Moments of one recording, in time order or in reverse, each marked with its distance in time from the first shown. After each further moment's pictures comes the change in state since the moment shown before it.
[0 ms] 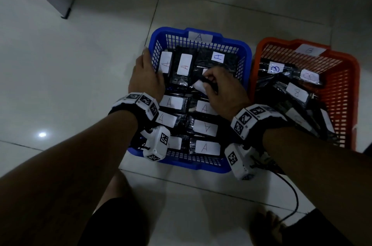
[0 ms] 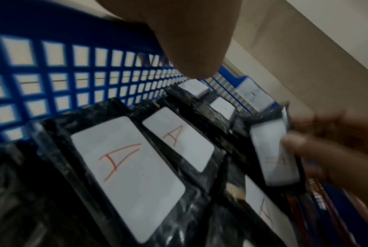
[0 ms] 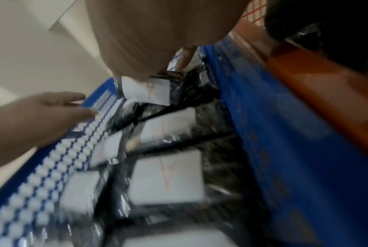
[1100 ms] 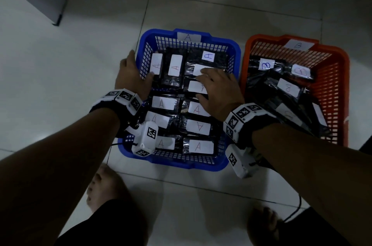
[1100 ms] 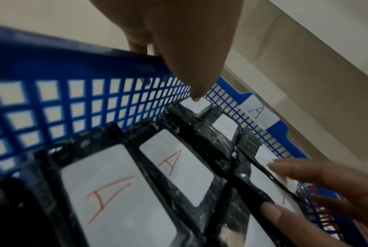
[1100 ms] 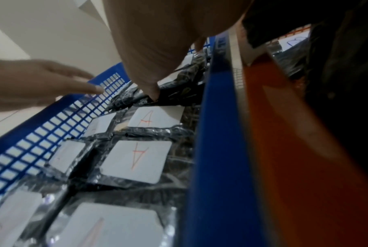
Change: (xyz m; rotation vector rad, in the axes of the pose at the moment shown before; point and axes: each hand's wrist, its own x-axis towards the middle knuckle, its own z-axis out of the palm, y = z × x) left_hand 0.007 0.005 -0.021 0.009 -0.117 -0.116; right_hand -0.006 0.009 -0.004 -0.473 -0.147 -0.068
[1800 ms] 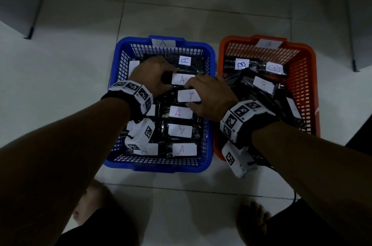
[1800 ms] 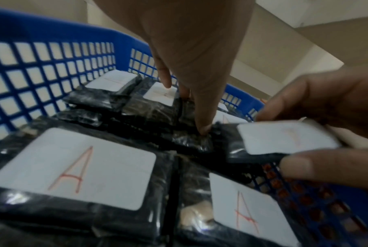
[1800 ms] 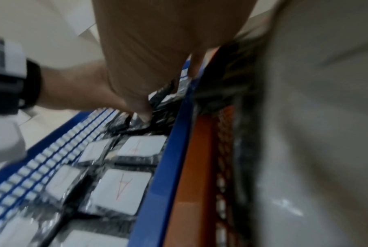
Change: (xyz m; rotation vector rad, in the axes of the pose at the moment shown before) left_hand 0.021 0.071 0.032 0.244 -0.274 0.609; right_hand -0.017 0.026 -0.032 0.160 -0.115 -0.017
